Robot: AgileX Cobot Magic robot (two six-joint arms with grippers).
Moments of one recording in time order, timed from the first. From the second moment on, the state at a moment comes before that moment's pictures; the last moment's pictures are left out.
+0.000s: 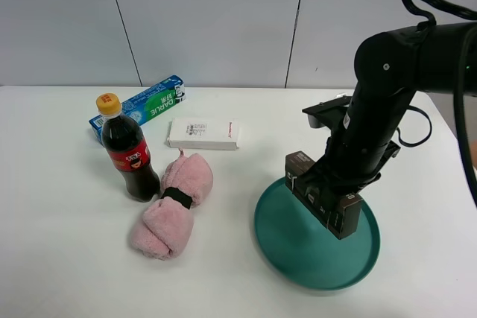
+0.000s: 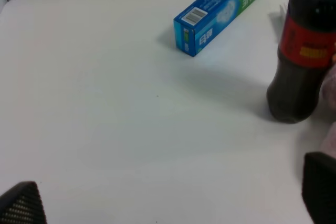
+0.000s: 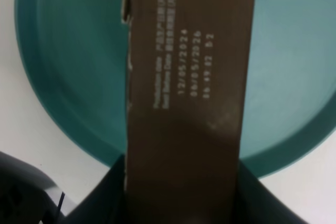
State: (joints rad) left arm 0.10 0.00 -0.51 -0.06 1.06 0.12; right arm 0.53 1.62 -1.03 0.07 1.08 -0.01
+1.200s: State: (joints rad) left arm 0.10 0.00 -0.51 -0.06 1.06 0.12; right arm 0.56 1.81 -1.03 0.07 1.05 0.02
